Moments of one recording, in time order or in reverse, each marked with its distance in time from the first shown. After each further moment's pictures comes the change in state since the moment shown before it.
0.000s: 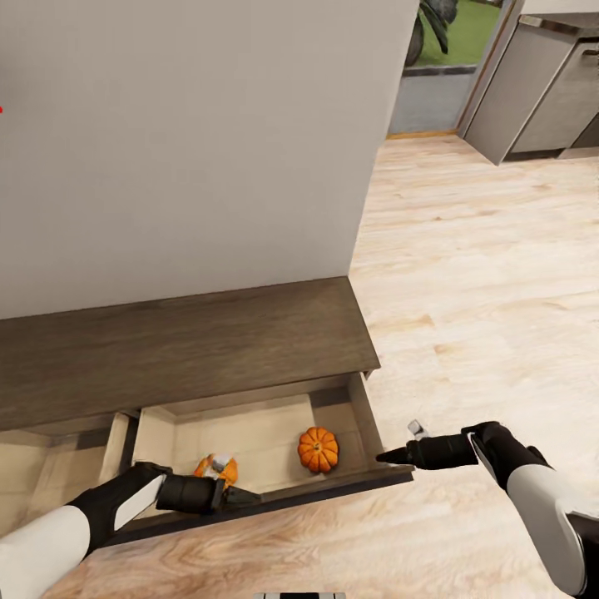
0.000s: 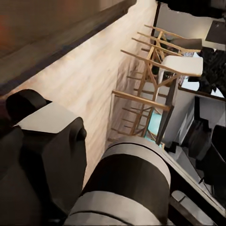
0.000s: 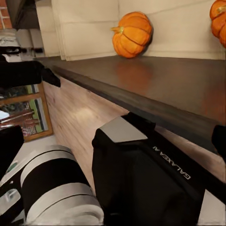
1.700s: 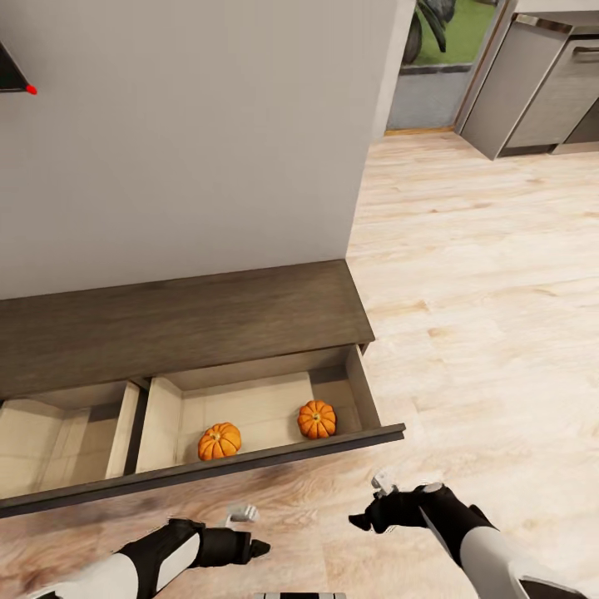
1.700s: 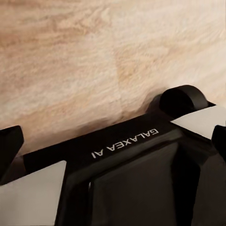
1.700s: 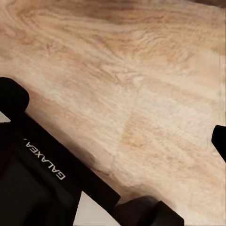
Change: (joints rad) left arm 0.116 -0.234 -0.047 0.220 0.013 -0.296 0.764; right arm 0.194 0.202 0.052 0.043 0.104 -0.472 -0.762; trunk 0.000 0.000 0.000
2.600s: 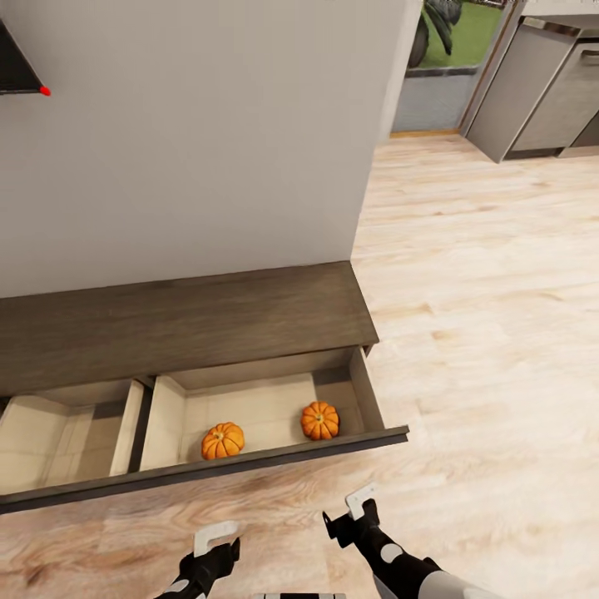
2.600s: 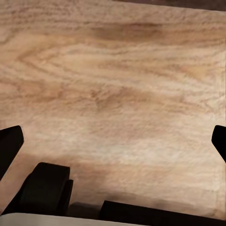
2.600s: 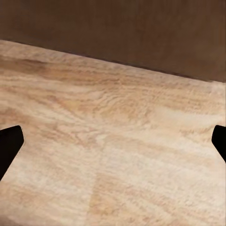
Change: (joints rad) left arm 0.103 -0.154 0.009 0.252 0.204 -0.585 0.417; right arm 0.057 0.166 0.000 0.248 0.004 -0.494 -0.698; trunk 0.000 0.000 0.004
